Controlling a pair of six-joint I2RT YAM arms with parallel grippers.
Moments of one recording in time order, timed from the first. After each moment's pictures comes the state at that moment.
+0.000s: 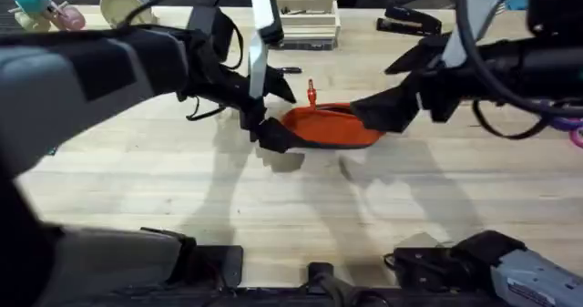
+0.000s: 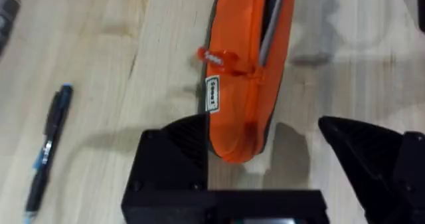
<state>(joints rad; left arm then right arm) -0.19 1.55 0.95 -0.66 0.87 1.00 0.35 1.05 1.08 -0.82 -0.38 -0.24</state>
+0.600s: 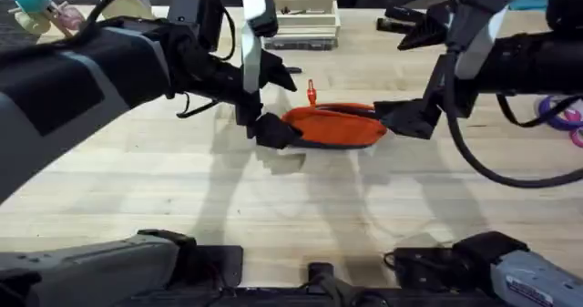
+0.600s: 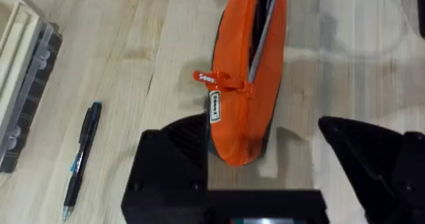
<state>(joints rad) -0.19 1.43 0.95 -0.67 0.86 1.00 0.26 1.05 1.08 -0.82 -0.36 -0.85</state>
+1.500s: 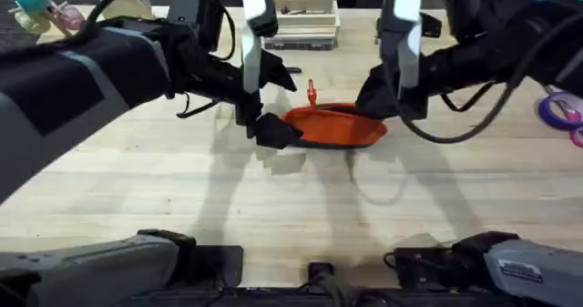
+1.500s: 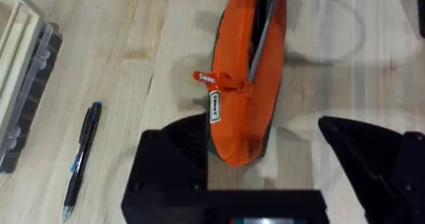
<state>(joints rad) -0.19 1.43 0.95 -0.67 0.86 1.00 0.26 1.36 1.08 -0.82 -0.49 -1.00</state>
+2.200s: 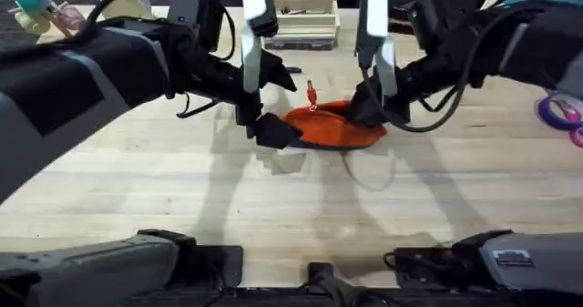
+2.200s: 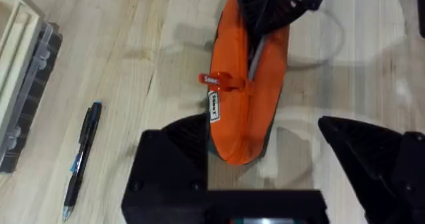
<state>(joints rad) -0.19 1.43 0.95 -0.67 0.86 1.00 0.26 1.53 1.08 -0.81 -0.53 -1.06</state>
